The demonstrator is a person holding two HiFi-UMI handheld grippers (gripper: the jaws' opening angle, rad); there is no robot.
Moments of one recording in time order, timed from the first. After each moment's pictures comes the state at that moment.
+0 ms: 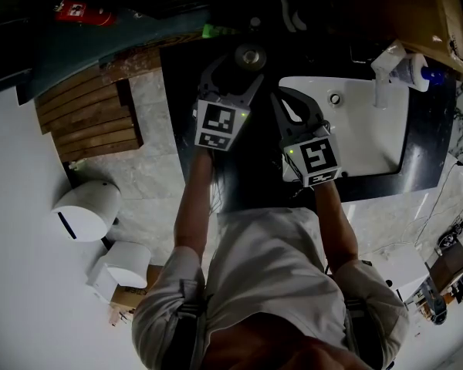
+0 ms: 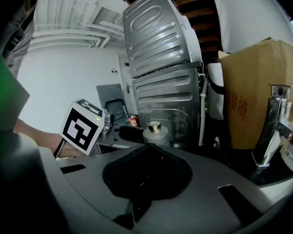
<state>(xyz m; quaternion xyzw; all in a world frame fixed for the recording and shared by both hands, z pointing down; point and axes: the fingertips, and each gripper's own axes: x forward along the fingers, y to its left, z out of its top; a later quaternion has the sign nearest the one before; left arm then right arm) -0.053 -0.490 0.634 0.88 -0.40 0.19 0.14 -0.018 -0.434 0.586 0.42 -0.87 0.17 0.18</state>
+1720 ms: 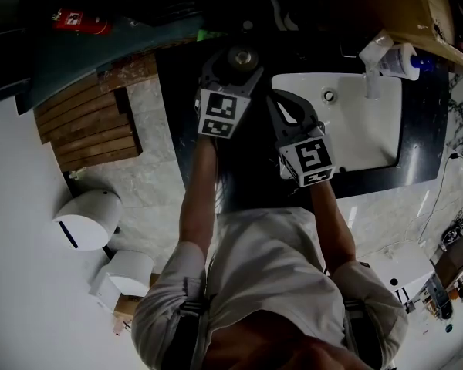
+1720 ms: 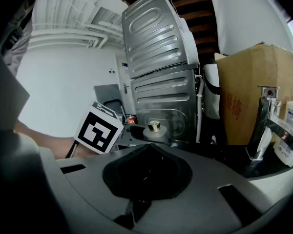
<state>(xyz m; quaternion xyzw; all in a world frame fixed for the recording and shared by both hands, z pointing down) -0.038 -0.503 0.642 0.89 -0.40 0.20 0.13 -0.011 -0.419 0.584 0.44 -0.86 0.17 0.18</state>
